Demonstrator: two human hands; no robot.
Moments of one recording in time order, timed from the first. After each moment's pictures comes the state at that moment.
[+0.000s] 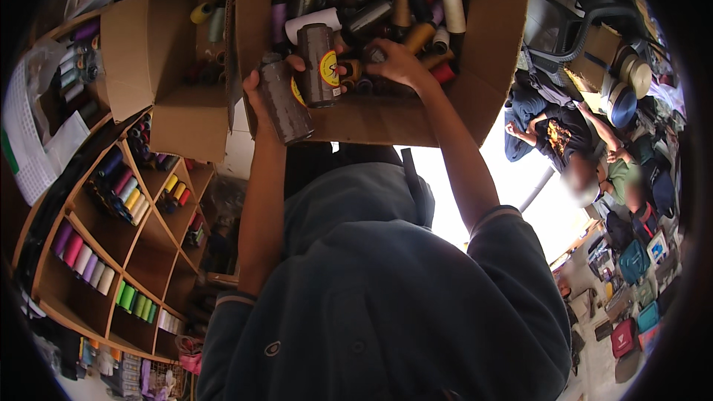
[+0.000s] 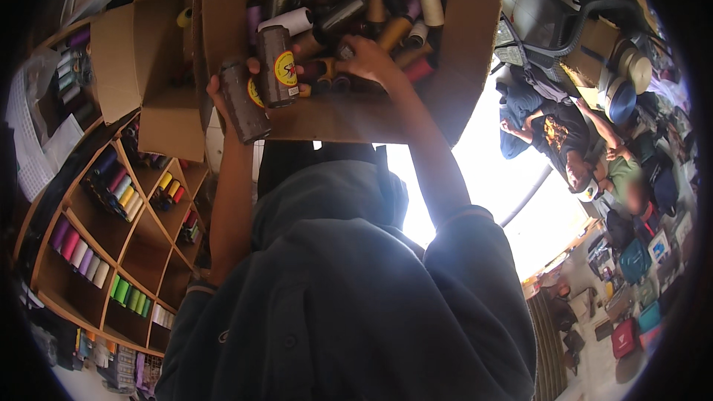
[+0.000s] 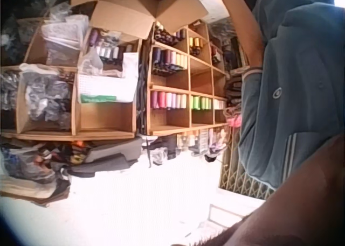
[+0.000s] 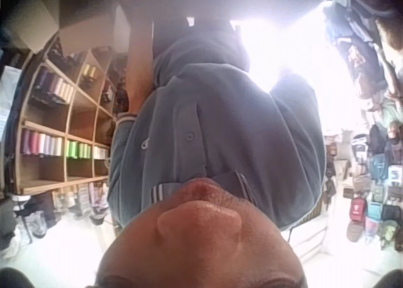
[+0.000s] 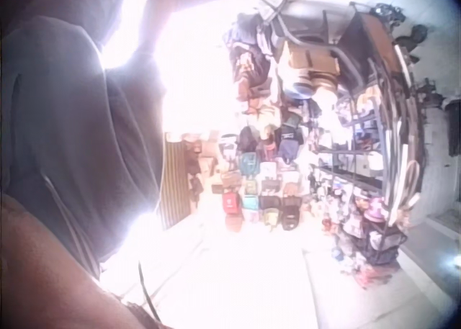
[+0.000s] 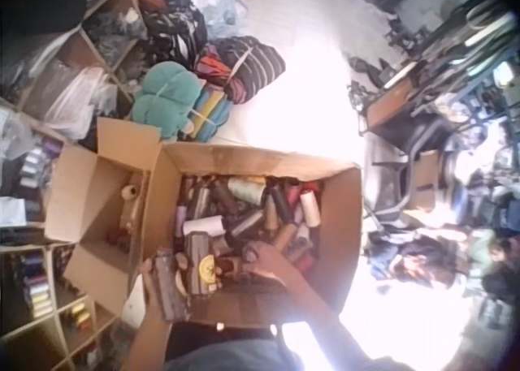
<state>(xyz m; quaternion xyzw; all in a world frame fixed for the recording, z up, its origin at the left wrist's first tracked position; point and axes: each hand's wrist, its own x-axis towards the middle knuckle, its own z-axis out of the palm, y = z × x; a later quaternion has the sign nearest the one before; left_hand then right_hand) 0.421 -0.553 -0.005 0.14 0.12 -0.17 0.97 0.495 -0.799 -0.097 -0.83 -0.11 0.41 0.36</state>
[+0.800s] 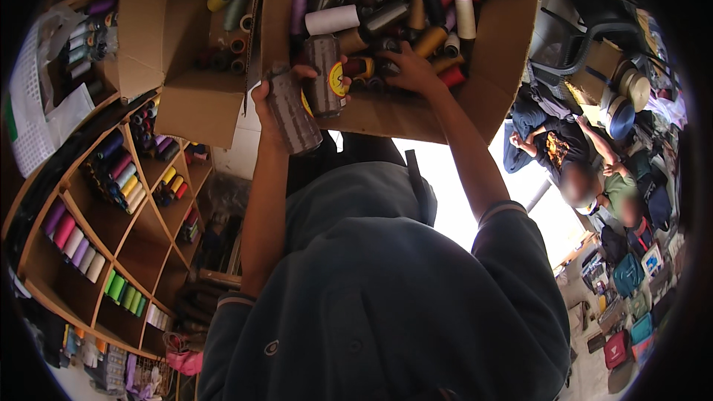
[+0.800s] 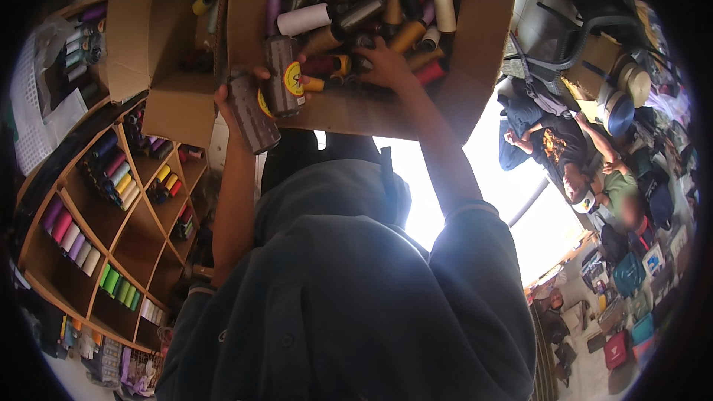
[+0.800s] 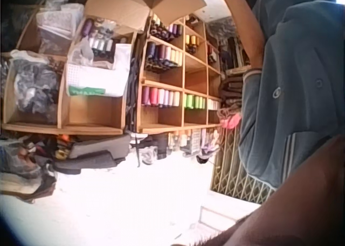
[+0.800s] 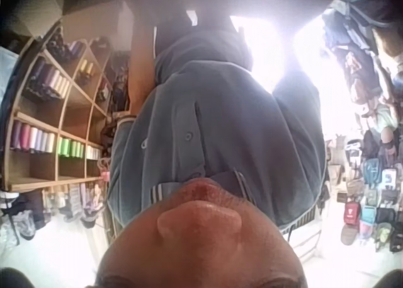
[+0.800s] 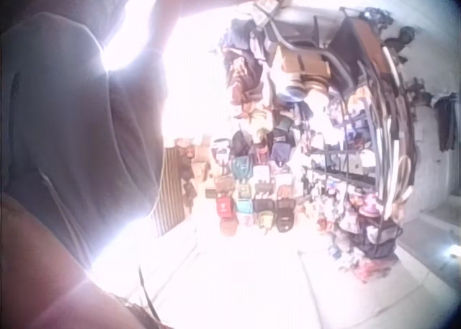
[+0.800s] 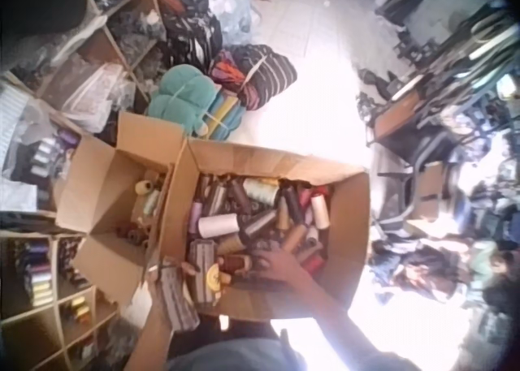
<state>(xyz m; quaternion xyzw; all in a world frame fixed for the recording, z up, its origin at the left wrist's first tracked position) 0.386 -0.544 0.023 0.16 0.13 -0.14 0.97 0.479 -0.805 -0.101 -0.88 -0.23 0.38 0.18</state>
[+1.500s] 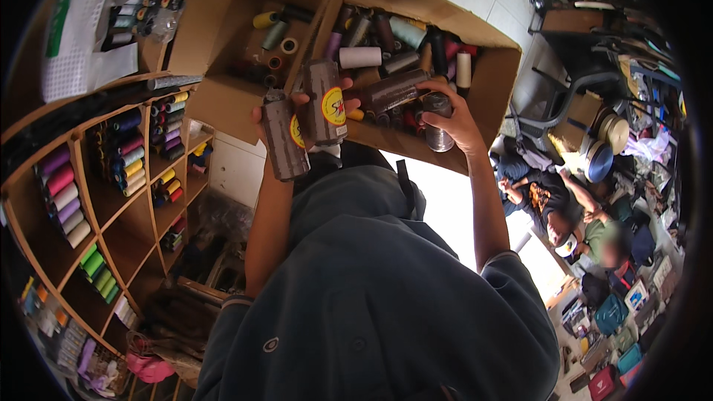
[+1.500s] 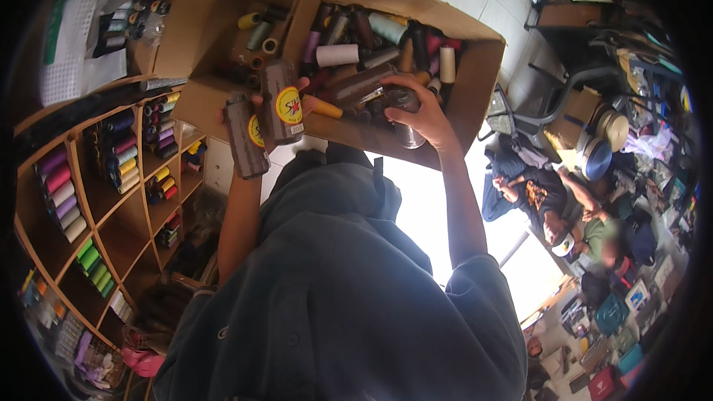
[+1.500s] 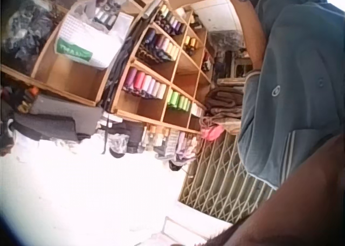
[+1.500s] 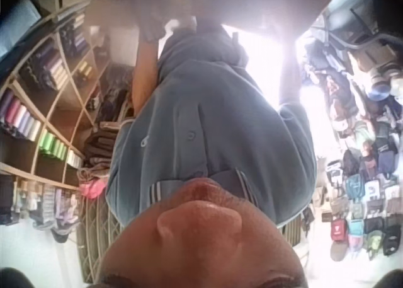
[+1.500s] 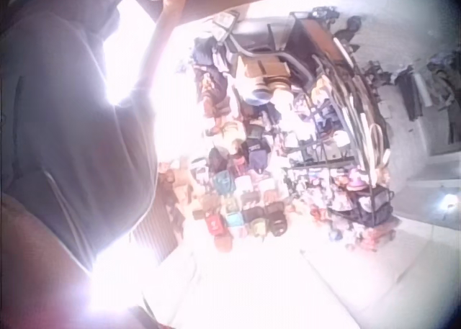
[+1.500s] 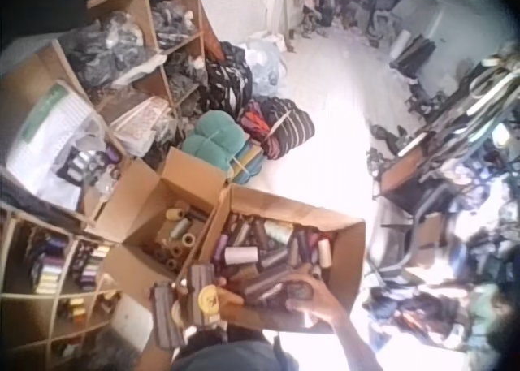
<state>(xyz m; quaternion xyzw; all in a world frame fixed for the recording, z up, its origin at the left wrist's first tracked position) 0.361 -0.510 0.073 0.10 -0.04 -0.07 0.99 0.484 -0.797 0.094 -0.68 -0.11 0.38 0.62</state>
